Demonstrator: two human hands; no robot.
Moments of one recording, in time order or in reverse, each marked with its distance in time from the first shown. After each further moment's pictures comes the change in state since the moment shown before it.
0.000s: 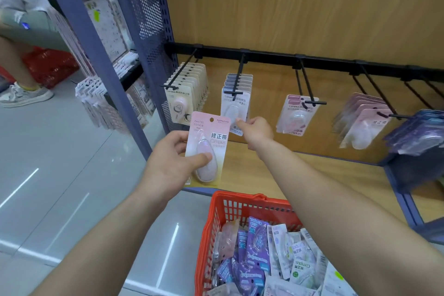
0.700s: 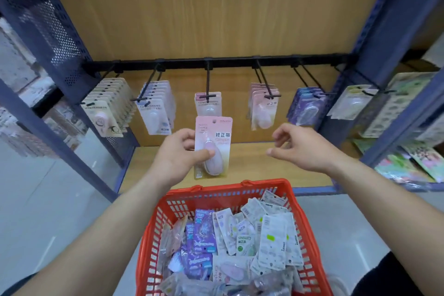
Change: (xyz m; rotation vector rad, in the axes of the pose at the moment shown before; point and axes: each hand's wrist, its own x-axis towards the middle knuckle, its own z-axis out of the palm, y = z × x) left_hand -0.035 0.034 0.155 0.145 -0.322 0.131; right_hand -0.135 0.097 -0.285 -0.582 -0.011 -0.238
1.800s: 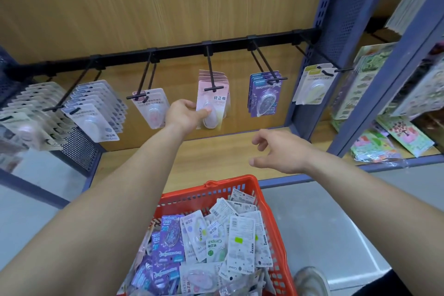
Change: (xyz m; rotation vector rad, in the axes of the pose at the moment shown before) left_hand 0.163 0.010 0.137 0.193 0.102 -0.108; right_hand 0.014 0.097 -0.006 -0.055 -0.196 0.063
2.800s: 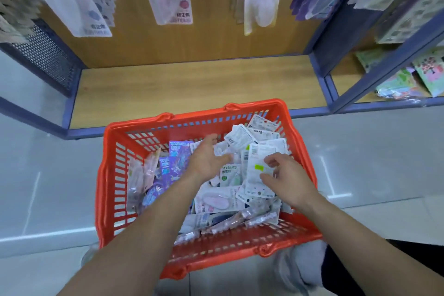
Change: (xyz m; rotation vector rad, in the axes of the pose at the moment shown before) left_hand -0.126 -0.261 0.057 0.095 -0.445 -0.190; right_hand -0.064 0.008 0.244 0.249 -0.045 0.308
